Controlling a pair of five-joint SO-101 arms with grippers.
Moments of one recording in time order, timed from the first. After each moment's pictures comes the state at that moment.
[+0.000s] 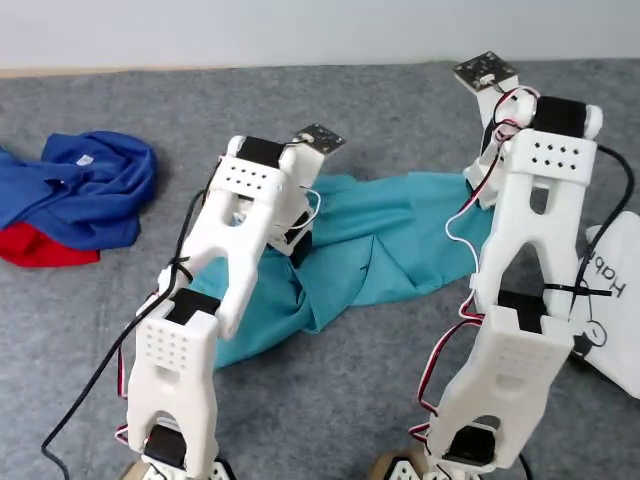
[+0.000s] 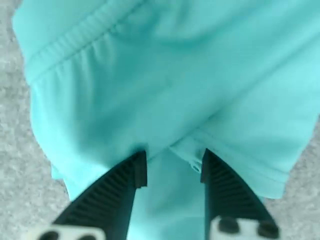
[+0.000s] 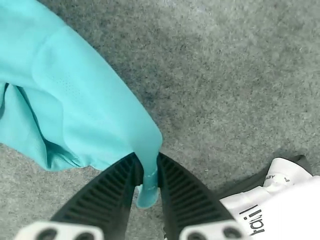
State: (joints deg) left arm 15.1 37.1 -27.1 95.1 -9.8; right arm 8.4 29.1 -45.5 100.5 35.6
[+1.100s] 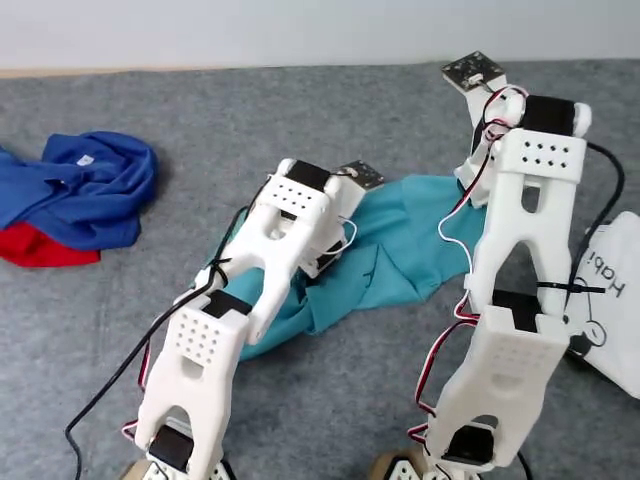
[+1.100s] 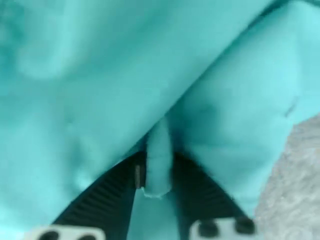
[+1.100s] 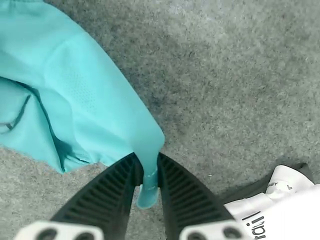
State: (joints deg) left arm 22.2 45.8 -30.5 95.4 -10.4; right arm 6.9 29.0 -45.5 100.5 35.6
